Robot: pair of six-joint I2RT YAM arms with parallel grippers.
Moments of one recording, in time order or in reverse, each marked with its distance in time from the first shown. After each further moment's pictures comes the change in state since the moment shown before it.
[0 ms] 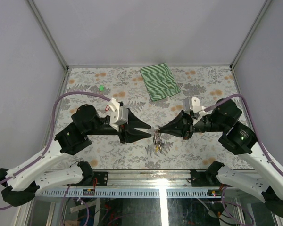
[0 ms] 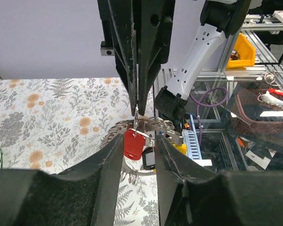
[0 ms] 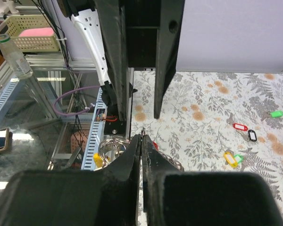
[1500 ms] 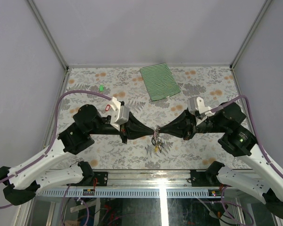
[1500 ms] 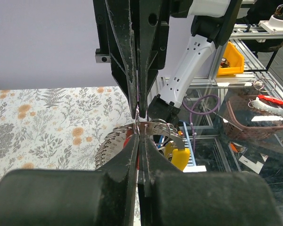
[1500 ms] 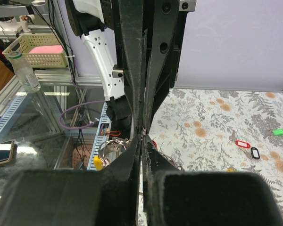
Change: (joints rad) left arm 0.000 0.026 -0.027 0.108 0.033 -0.047; right arm 0.000 -0.027 -0.042 0.145 -0.029 0.085
